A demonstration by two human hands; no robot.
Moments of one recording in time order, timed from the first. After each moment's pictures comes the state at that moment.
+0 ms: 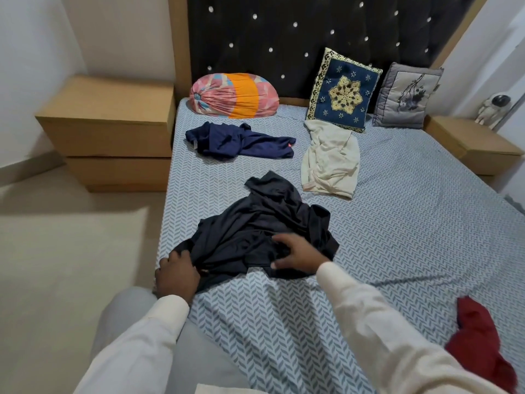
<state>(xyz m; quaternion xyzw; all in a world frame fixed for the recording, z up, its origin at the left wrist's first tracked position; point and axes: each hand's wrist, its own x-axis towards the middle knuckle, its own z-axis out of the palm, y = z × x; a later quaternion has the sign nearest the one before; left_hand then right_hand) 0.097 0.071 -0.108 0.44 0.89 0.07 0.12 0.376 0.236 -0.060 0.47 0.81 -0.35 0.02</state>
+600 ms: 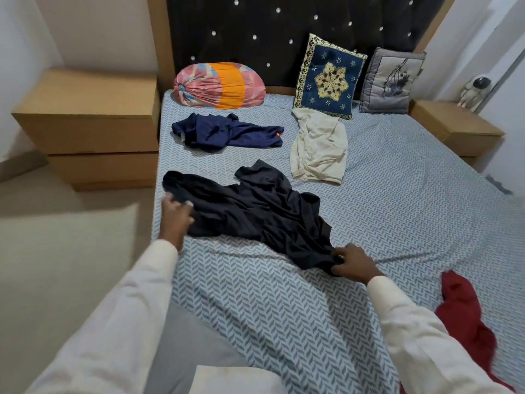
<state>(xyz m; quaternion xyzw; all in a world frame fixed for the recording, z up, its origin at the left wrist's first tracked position) 0.070 0.153 -0.051 0.21 0.62 0.64 0.41 0.522 0.199 -0.049 0.65 0.72 -0.20 0.12</state>
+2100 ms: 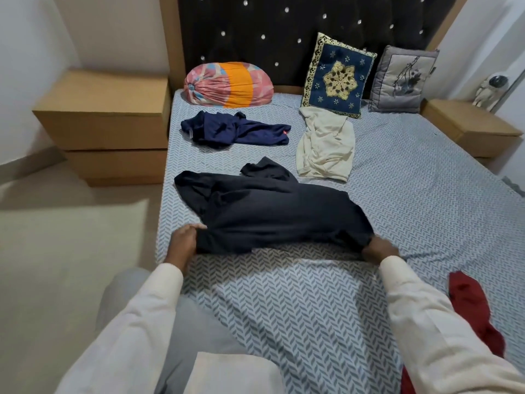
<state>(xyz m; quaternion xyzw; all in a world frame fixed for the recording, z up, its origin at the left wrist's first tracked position) 0.105 0.090 -0.076 0.18 0.67 0.55 0.46 0.553 0.232 -0.038 0.82 0.54 -0.18 0.07</state>
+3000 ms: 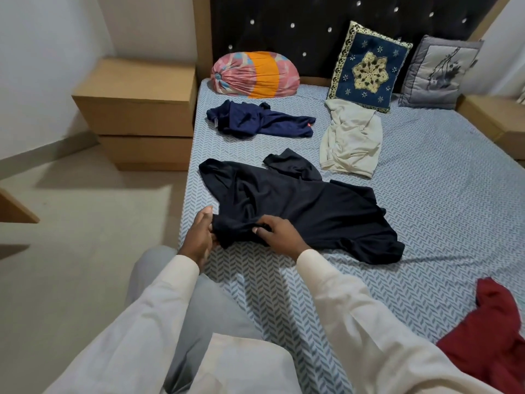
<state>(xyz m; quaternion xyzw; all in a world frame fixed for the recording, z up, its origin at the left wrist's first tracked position) 0.111 0.055 -0.061 0.17 0.58 0.61 0.51 0.304 0.159 -0.061 0.44 0.82 -0.35 -0.10</state>
